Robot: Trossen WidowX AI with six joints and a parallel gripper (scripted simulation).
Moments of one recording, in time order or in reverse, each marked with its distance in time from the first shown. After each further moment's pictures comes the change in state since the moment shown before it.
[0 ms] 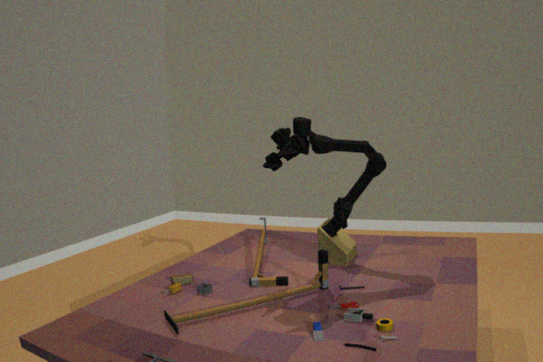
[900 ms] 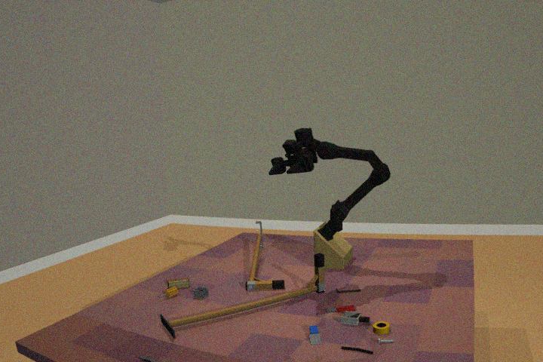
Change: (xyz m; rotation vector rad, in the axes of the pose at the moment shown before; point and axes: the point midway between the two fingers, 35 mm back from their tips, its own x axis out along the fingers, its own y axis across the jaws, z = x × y) arm -0.059 -0.032 -0.044 -0.400 0.043 -0.081
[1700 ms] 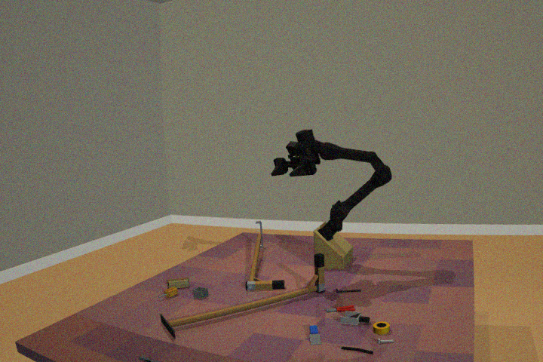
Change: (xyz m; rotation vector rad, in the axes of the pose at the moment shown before) arm -0.012 -0.002 -0.012 -0.074 0.008 -0.008
